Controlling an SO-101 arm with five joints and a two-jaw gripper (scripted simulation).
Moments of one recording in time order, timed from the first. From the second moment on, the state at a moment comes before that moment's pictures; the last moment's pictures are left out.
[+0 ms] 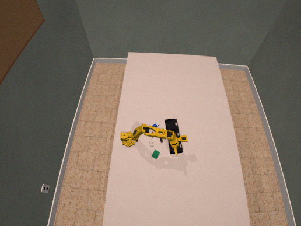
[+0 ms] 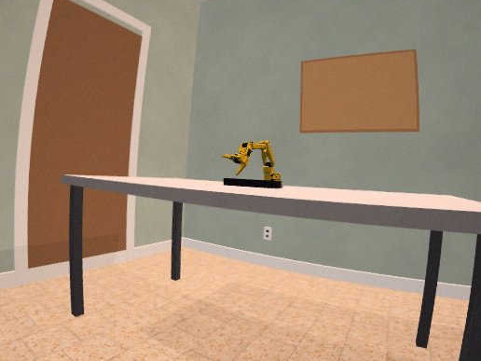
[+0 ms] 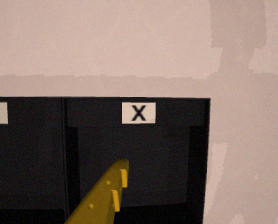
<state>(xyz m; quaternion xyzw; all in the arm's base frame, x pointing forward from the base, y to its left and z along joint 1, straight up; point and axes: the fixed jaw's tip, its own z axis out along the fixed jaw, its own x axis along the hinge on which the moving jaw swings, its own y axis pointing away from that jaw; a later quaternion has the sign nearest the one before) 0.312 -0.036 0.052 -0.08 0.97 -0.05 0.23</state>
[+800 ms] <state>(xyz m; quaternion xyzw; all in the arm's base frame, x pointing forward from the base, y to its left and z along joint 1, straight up) 0.312 -0.036 0.052 -0.08 0.97 -0.05 0.23</state>
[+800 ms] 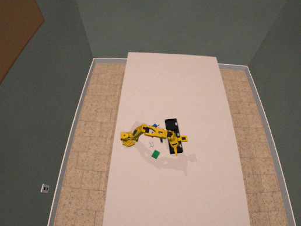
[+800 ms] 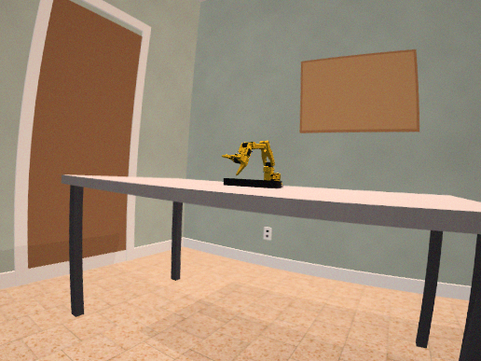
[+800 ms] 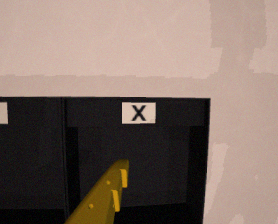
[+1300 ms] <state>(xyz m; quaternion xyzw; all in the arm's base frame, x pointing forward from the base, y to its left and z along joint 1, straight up) 0.312 -0.036 0.052 -0.08 0.97 -0.05 0.23</state>
